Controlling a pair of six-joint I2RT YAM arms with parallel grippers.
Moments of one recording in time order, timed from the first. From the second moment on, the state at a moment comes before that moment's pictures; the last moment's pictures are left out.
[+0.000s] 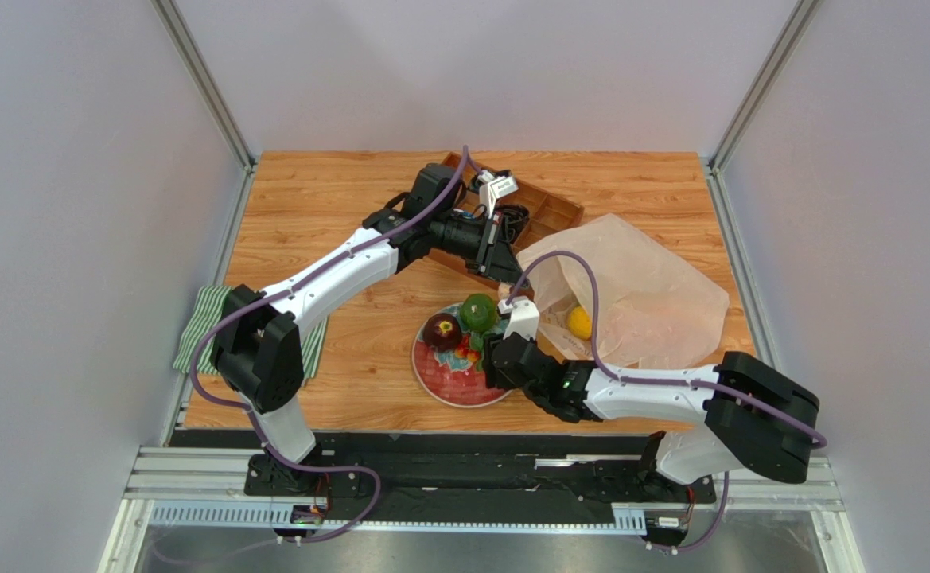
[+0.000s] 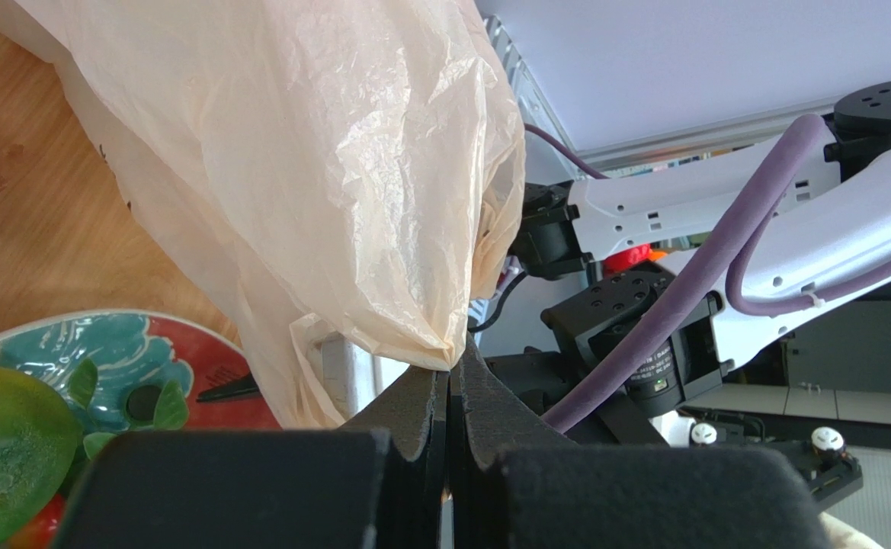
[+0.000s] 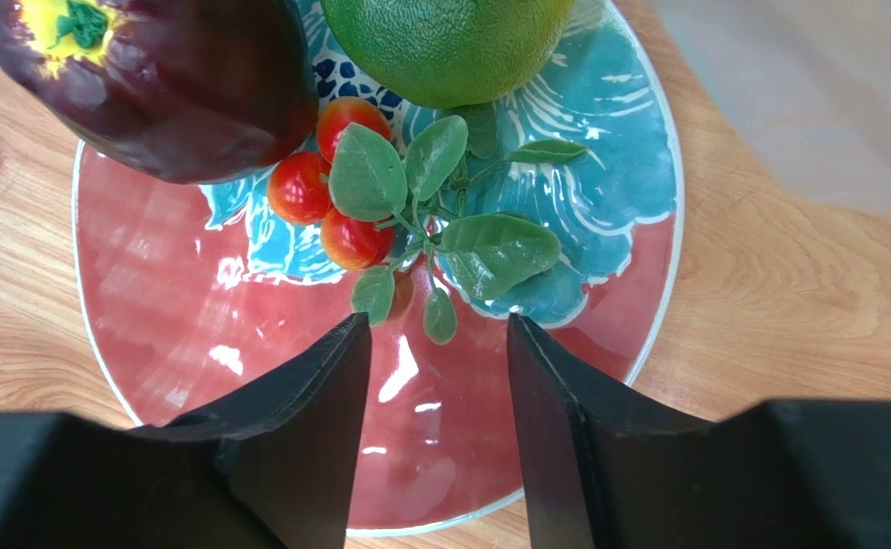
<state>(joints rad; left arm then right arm) -0.64 1.73 1.47 -0.31 0.95 -0.51 1.10 1.37 0.57 0.07 0.47 0.67</state>
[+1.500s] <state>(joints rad) -0.63 1.72 1.47 -0.31 0.94 -0.51 1.23 1.07 0.57 0.06 0.55 0.46</state>
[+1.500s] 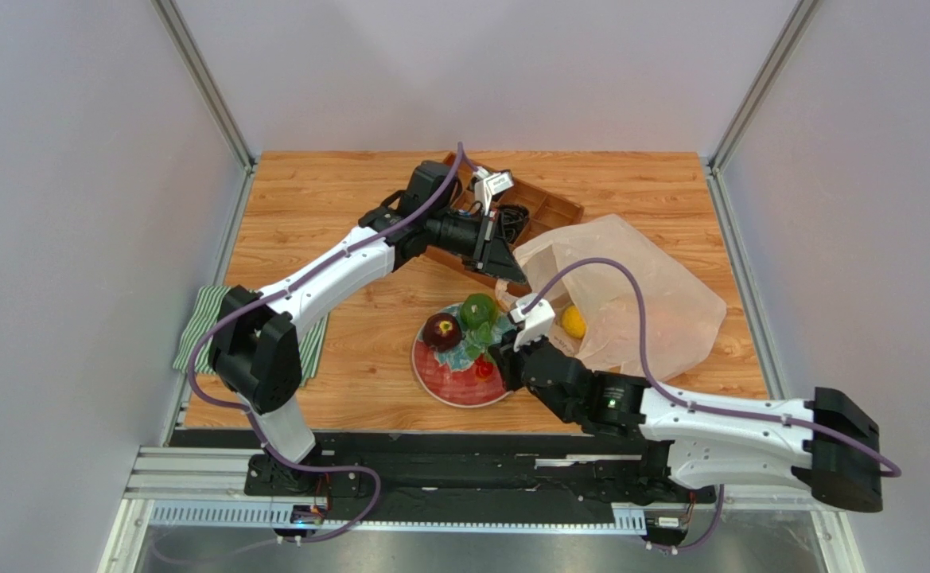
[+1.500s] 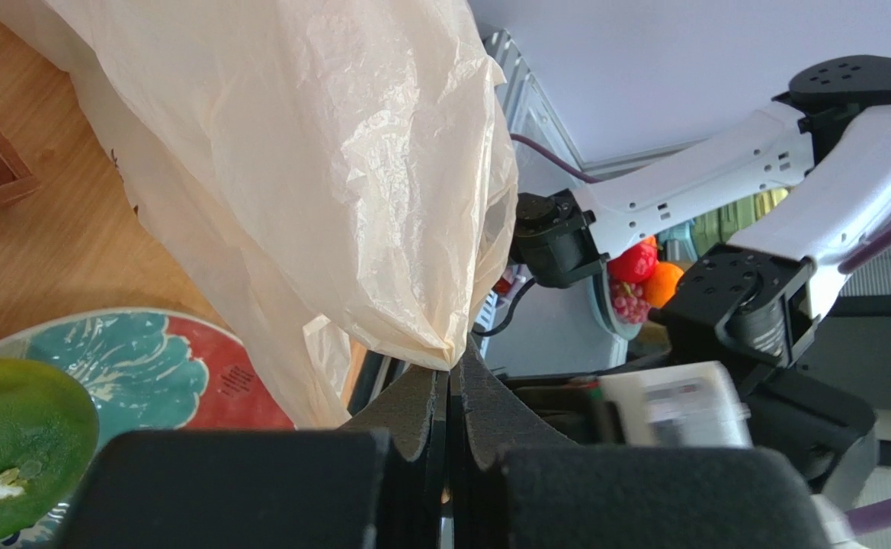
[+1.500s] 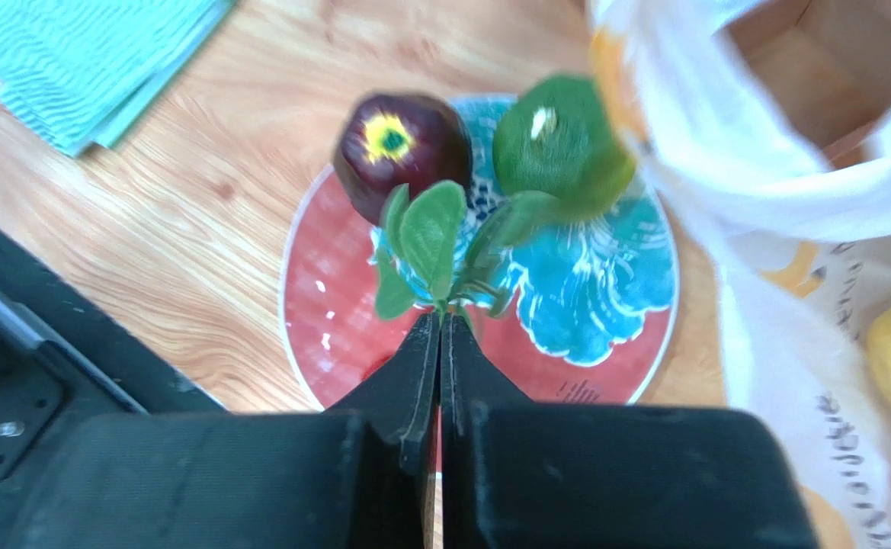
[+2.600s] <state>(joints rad) -0.63 1.72 1.47 -0.31 0.94 -0.51 1.10 1.00 0.77 -0.37 0.88 0.34</state>
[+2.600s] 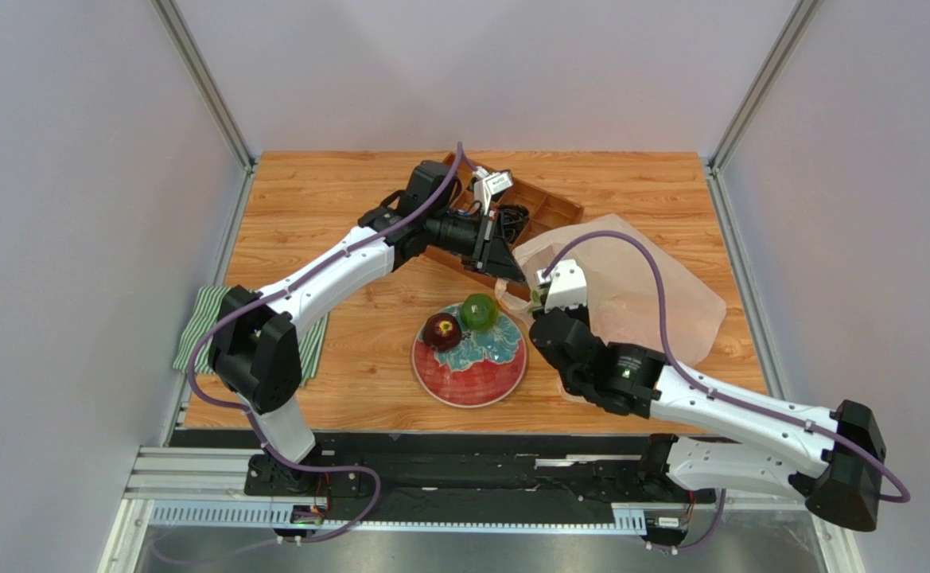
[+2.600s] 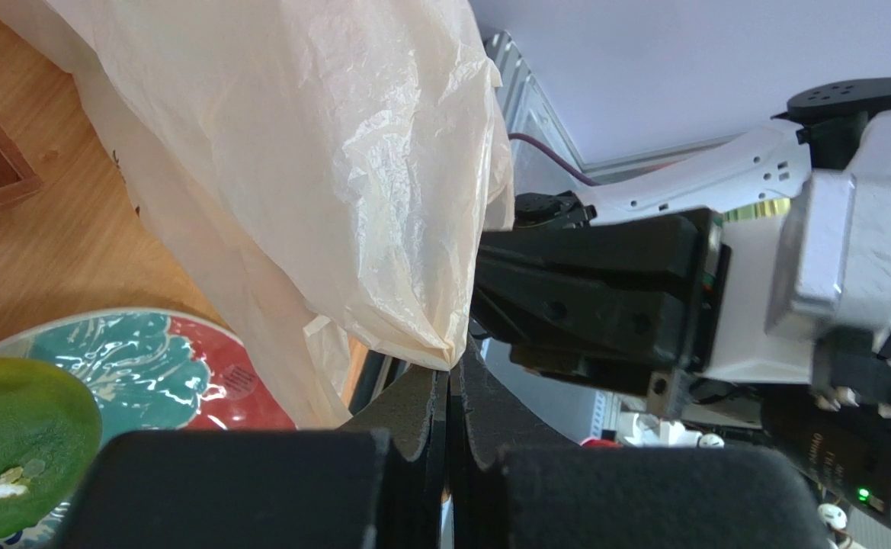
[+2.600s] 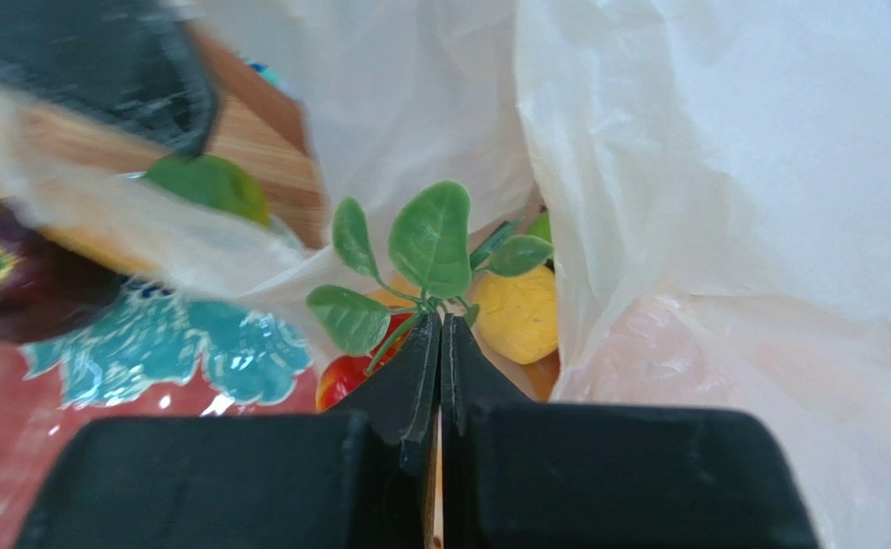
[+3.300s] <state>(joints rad) -0.63 1.71 1.47 -0.31 0.94 -0.51 0.76 1.23 0.80 -0.49 0.90 0.42</state>
